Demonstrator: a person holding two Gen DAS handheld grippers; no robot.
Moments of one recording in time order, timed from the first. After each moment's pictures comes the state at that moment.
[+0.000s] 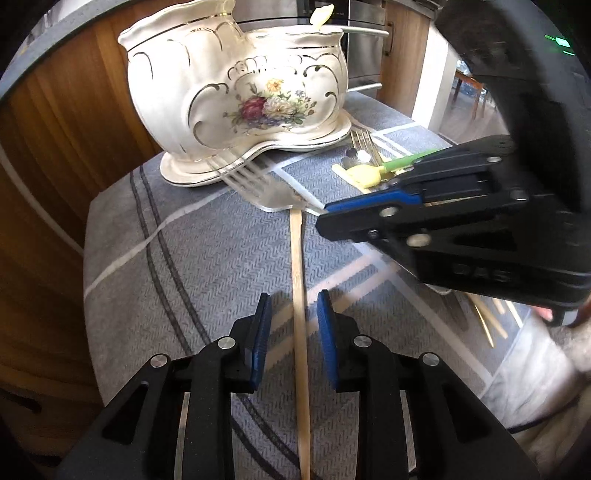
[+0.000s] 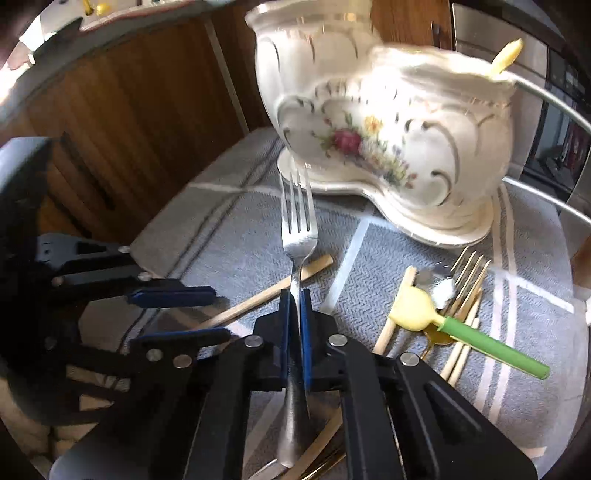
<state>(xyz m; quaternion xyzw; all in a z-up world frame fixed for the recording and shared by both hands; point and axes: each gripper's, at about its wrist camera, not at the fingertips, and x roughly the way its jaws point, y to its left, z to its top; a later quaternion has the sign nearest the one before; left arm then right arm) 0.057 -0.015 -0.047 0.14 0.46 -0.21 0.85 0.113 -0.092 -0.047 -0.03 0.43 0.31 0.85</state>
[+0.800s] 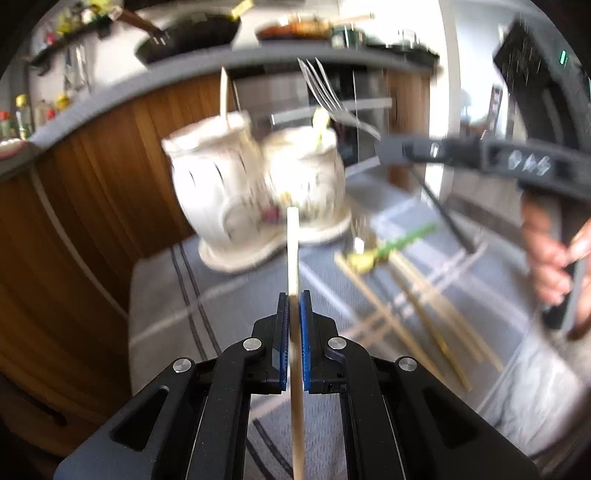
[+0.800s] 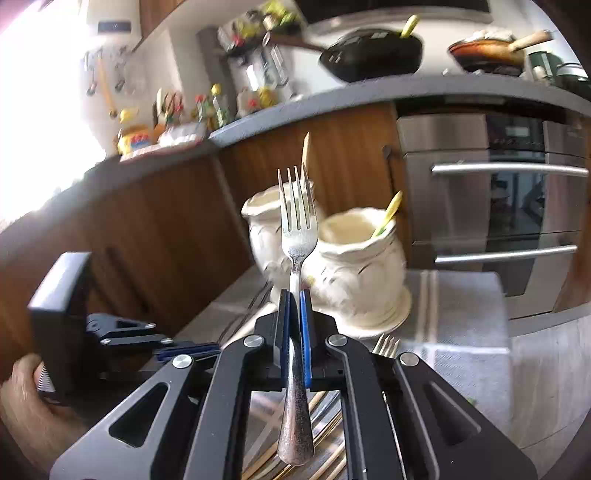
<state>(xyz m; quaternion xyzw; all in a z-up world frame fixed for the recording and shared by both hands) 0.021 -0.009 0.004 0.13 0.29 -0.19 0.93 0.066 -0.193 0.035 0.08 0.22 0.30 0.92</state>
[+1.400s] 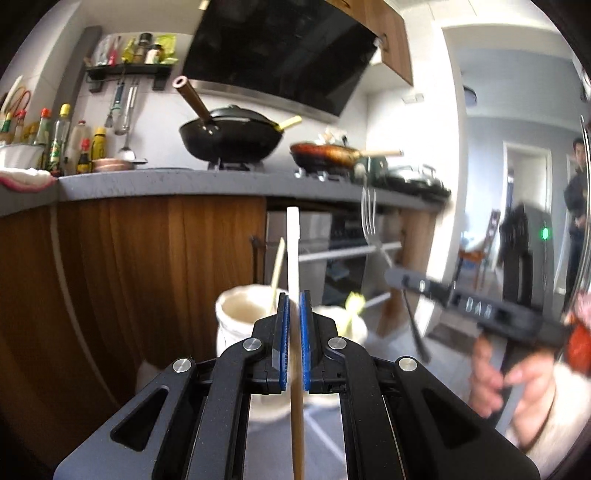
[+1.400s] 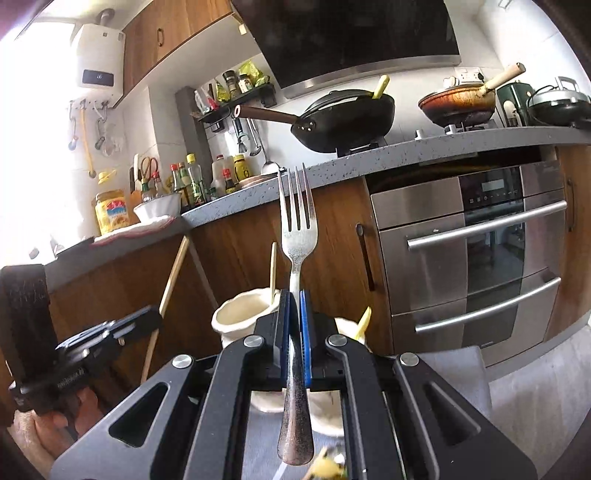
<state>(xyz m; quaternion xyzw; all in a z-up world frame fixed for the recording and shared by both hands) 0.067 0.025 0.091 -0.02 0.11 -0.20 0.97 0.119 -0.188 0.074 0.13 0.14 0.25 0.95</state>
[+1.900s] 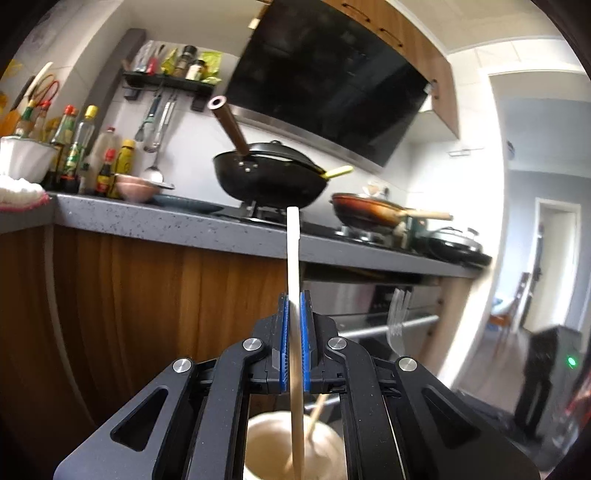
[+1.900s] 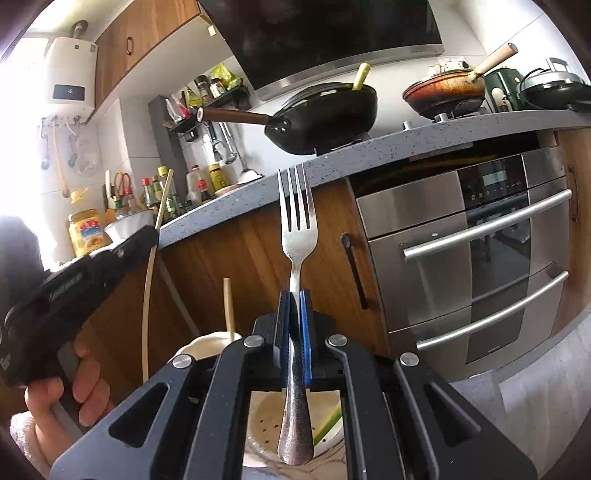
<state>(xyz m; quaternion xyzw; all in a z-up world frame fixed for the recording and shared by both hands) 0.164 0.022 0.127 -0.09 0.04 -0.13 0.99 0.181 -0.176 0.064 0.15 0.13 0.21 0.96</state>
